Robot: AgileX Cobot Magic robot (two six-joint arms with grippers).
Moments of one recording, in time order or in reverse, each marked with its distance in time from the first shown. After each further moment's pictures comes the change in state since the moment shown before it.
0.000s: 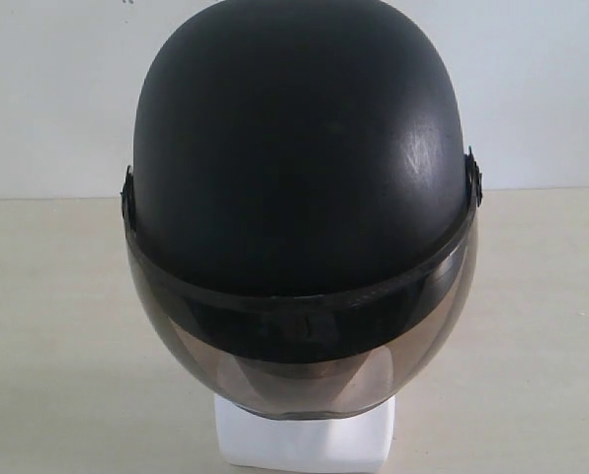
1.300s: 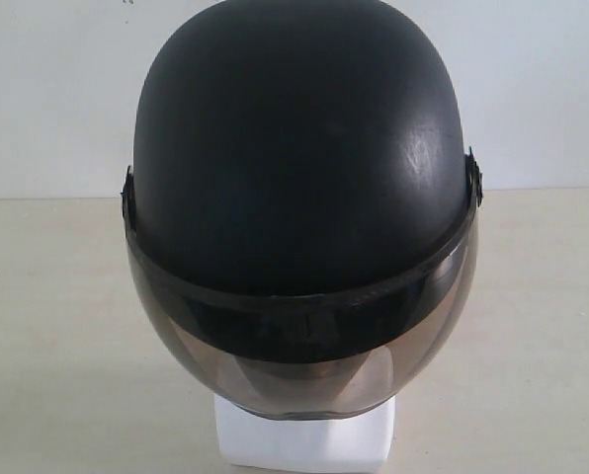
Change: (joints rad) left arm 0.195 -0.550 0.098 1.053 -0.271 -0.801; right arm 0.000 0.000 0.000 0.000 0.000 0.000
